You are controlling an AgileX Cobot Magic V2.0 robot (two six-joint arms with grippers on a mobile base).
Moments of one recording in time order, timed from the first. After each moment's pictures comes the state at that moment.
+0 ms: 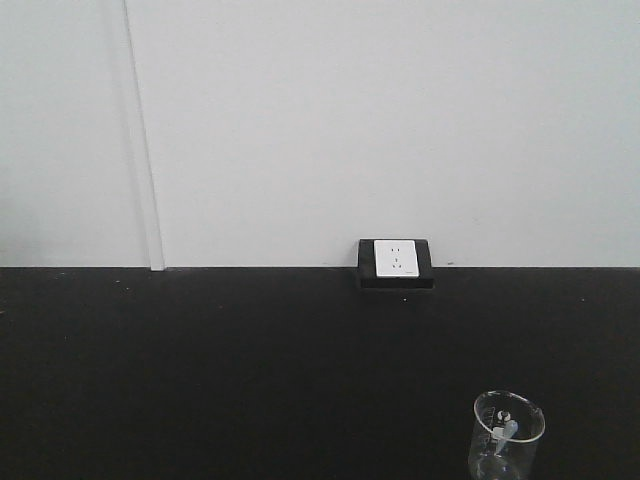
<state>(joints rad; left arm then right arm) -0.07 -0.01 0.03 -0.02 0.01 0.05 -0.06 -0.01 0.03 -0.06 0.06 -0.12</state>
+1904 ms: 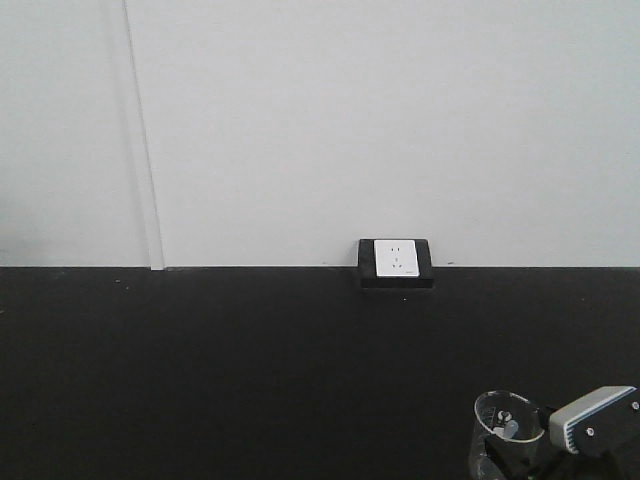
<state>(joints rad) -0.07 -0.01 0.03 -0.02 0.01 0.05 0.06 1.42 -0.44 -0.53 -0.61 0.20</state>
